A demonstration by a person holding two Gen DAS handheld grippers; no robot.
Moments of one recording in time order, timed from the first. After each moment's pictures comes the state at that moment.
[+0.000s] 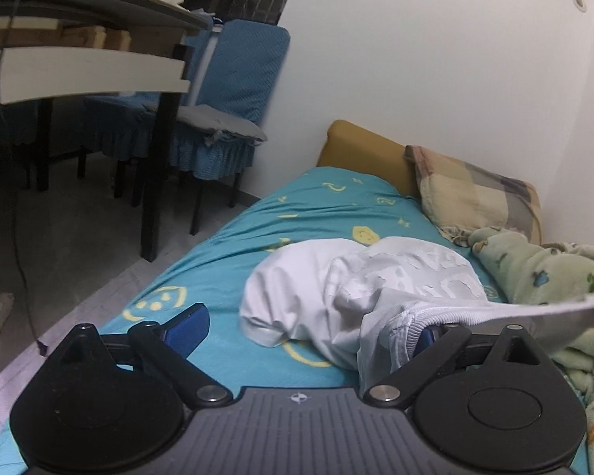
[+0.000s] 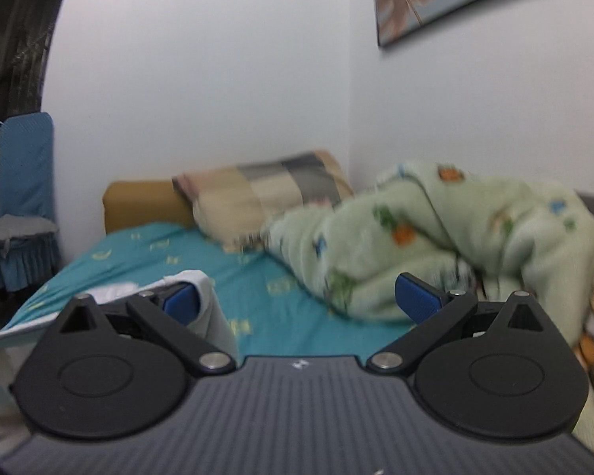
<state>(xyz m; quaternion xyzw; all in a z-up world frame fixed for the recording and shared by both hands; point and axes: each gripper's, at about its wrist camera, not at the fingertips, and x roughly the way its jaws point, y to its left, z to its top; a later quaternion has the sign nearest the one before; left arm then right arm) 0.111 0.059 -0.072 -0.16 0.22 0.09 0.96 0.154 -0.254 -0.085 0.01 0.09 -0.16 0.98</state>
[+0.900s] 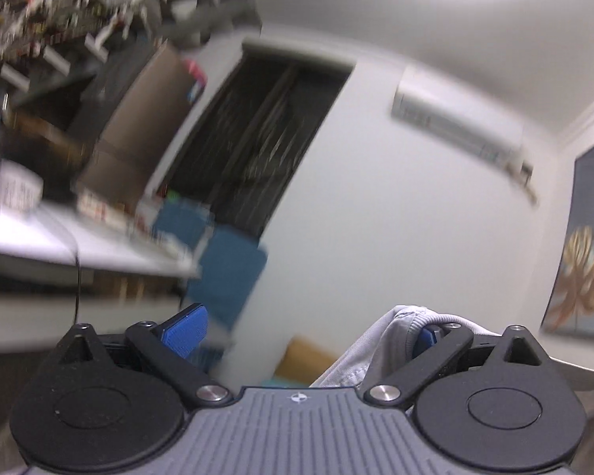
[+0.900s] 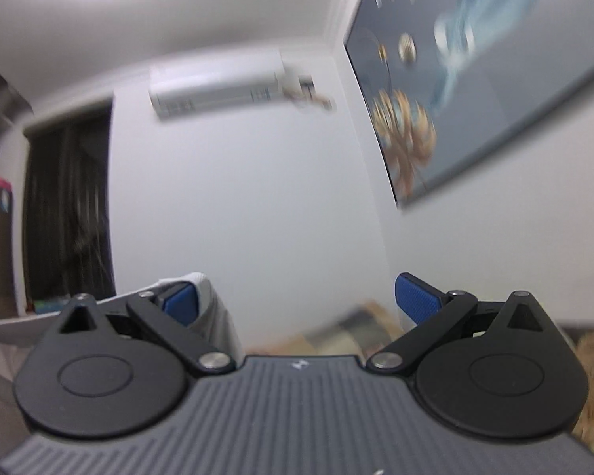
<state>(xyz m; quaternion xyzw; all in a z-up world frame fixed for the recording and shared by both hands) -0.121 0.099 0.288 -0.21 -0.07 0.09 0.97 -0.085 -0.255 0.241 0.09 -0.13 -0.07 0.98</state>
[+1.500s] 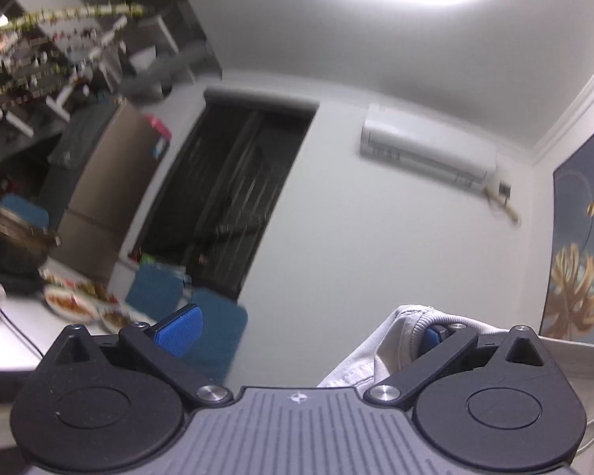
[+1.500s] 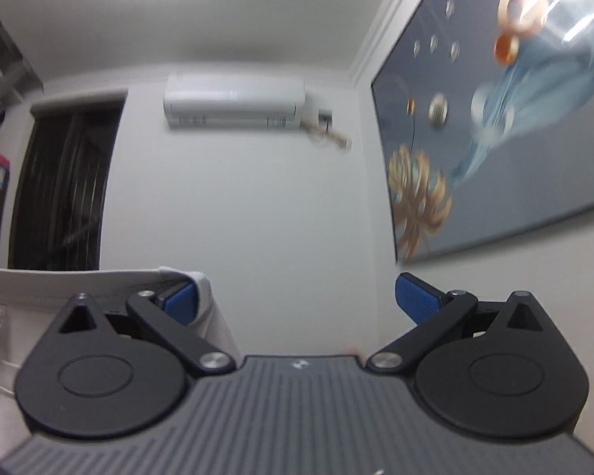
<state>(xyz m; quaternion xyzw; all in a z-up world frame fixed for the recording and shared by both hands) -0.023 0.087 0.381 -0.16 -0.08 0.08 0.98 -0.021 -0.258 0.315 0.02 -0.10 -0.08 0.99</state>
